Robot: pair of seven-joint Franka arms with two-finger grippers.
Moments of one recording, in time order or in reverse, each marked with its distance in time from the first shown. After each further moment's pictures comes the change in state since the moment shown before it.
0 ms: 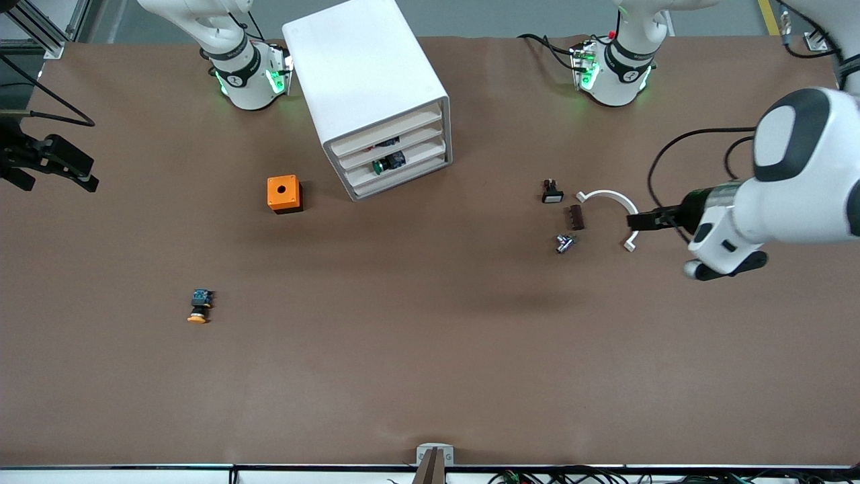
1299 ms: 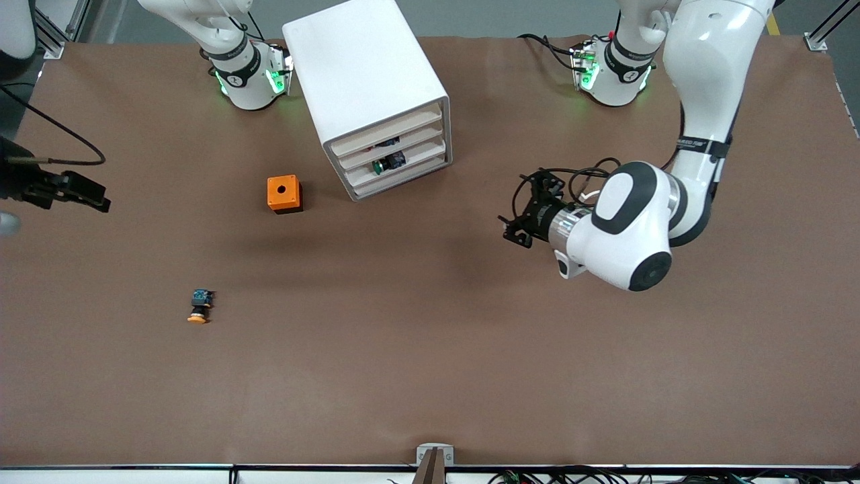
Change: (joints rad) left arm -0.225 0.241 -0.005 0.030 -0.467 -0.001 -1.134; right arm -0.012 0.116 -0.029 -0.023 0.000 0.000 -0.002
